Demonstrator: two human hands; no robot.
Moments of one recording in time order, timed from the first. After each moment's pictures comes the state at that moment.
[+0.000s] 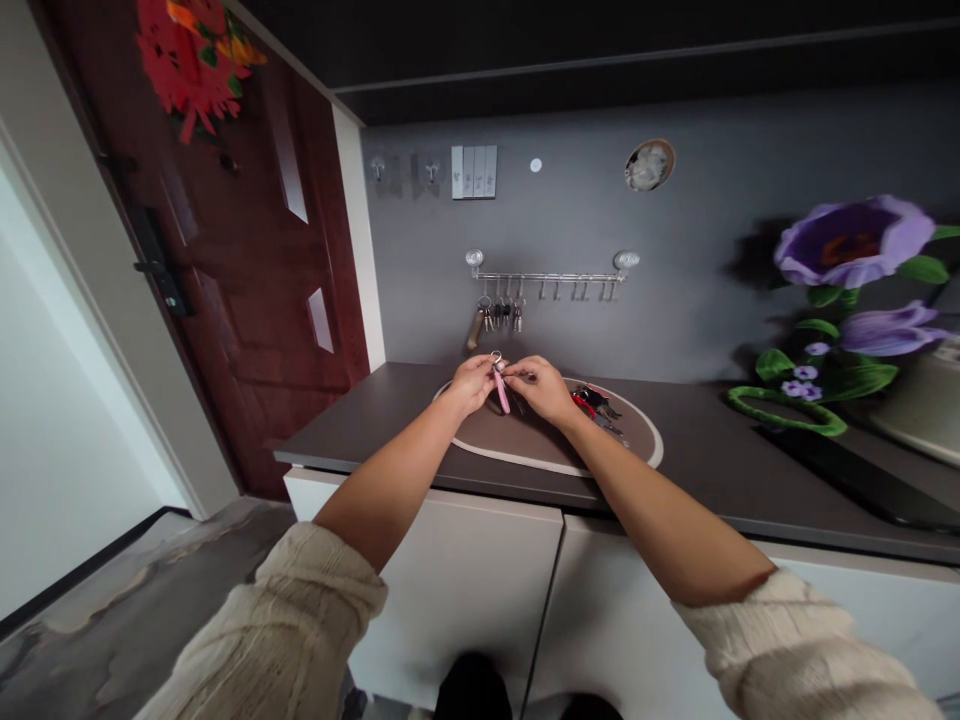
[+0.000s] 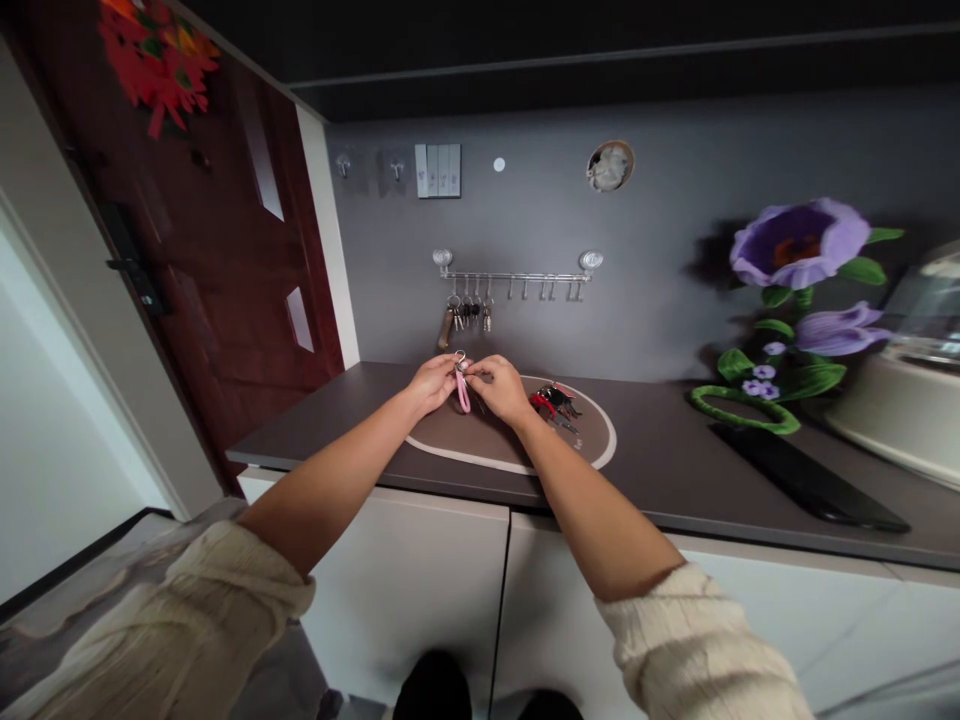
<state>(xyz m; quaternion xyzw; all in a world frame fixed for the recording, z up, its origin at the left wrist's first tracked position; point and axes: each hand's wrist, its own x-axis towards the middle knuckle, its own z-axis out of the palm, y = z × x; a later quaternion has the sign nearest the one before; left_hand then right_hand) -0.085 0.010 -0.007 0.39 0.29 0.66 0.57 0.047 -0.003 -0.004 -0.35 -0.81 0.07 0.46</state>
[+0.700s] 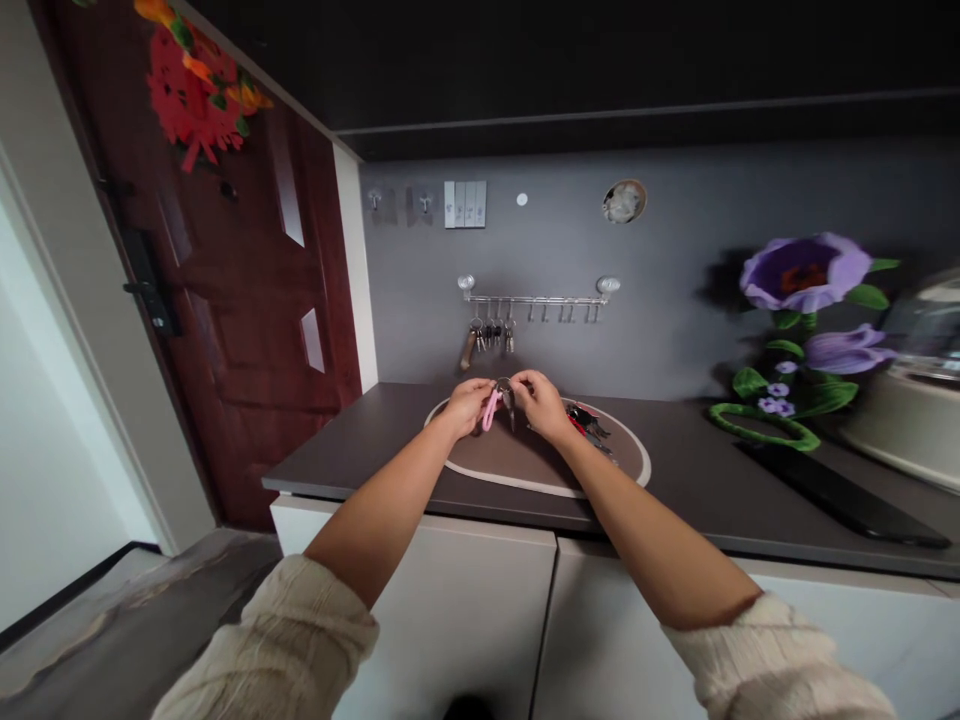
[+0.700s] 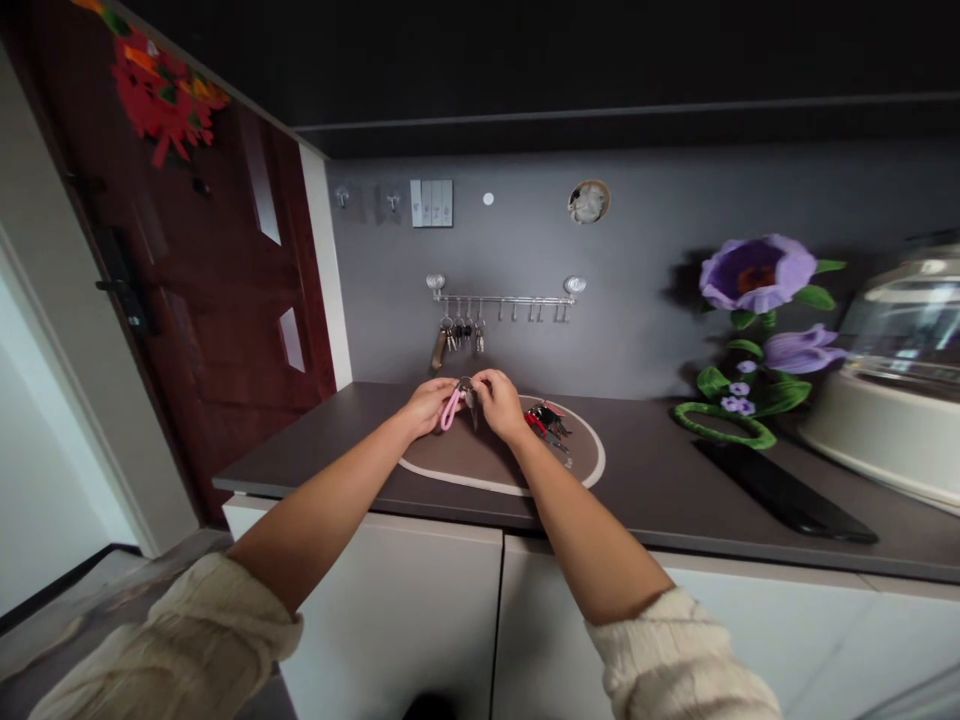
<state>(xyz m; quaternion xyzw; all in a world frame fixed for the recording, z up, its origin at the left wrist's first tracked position) -0.084 0.008 -0.012 0.44 0.32 0.61 0.58 0.054 0.003 -0.002 -0.36 -0.77 0.07 0.52</state>
